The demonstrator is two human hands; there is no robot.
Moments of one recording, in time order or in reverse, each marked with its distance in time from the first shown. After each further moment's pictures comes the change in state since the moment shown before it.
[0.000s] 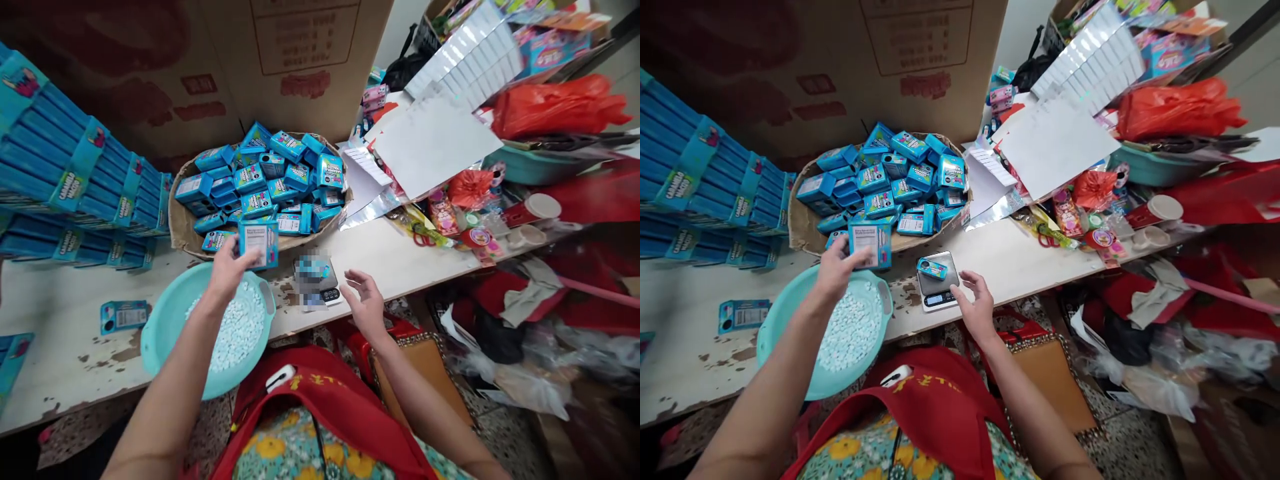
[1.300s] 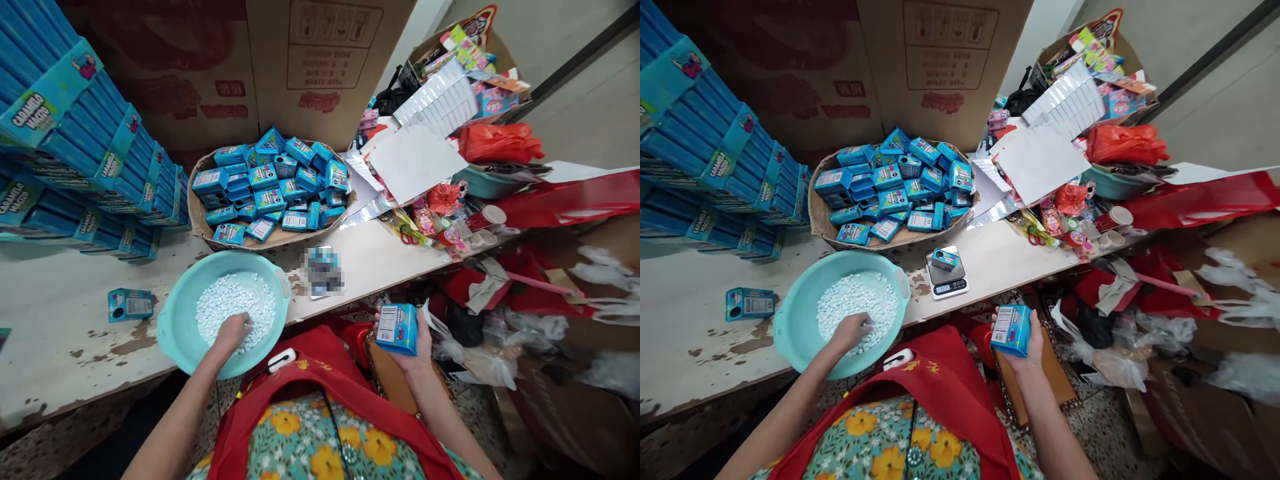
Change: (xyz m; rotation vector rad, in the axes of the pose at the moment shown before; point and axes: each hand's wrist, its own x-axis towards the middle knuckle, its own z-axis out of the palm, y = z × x) left_hand -0.114 -0.169 -0.089 0.821 -0.516 -0.238; right_hand -0.105 -0.010 -0.065 0.570 0.182 0.662
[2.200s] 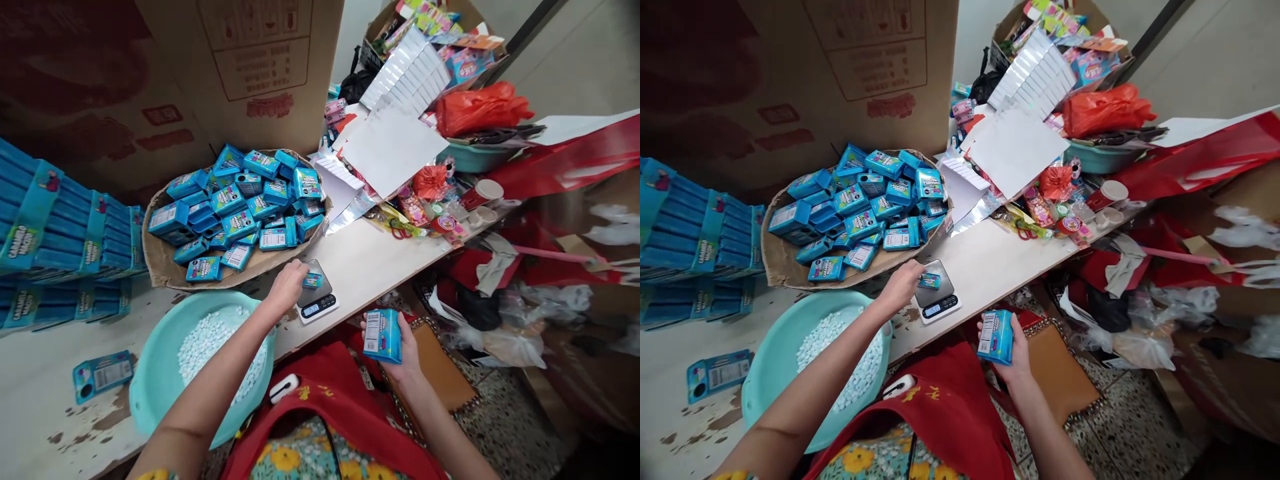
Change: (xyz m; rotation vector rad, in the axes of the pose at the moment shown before) left_hand 0.108 0.243 -0.059 0.263 0.147 0.718; right_hand 0.044 0.002 0.006 0.351 0.050 0.179
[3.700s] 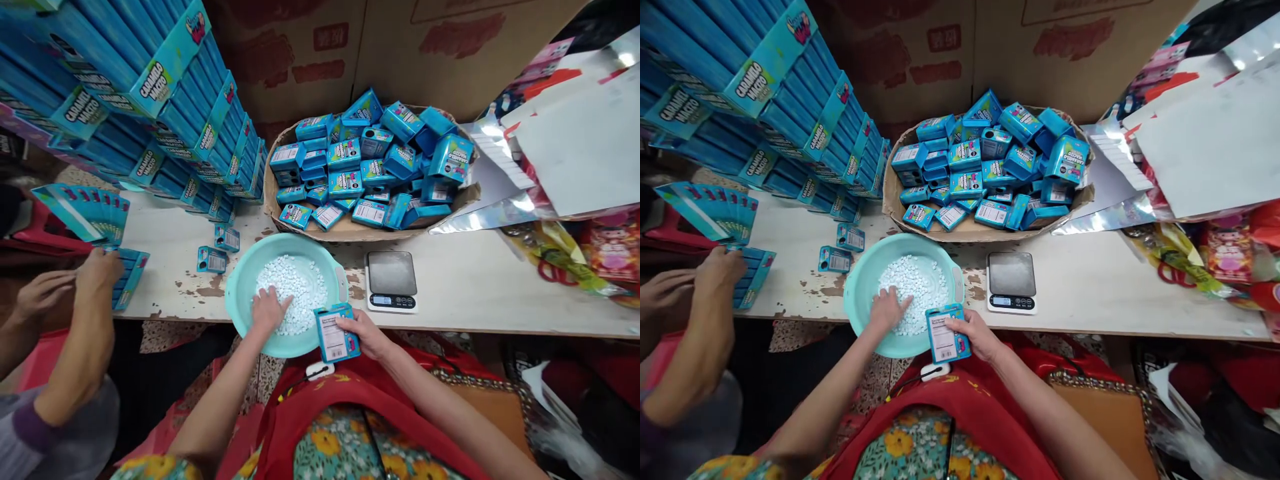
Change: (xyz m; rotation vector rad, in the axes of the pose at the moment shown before) left_hand -0.255 -0.089 0.089 0.033 -0.008 -1.166; right_hand 0.015 0.154 0.107 -0.790 -0.685 0.510
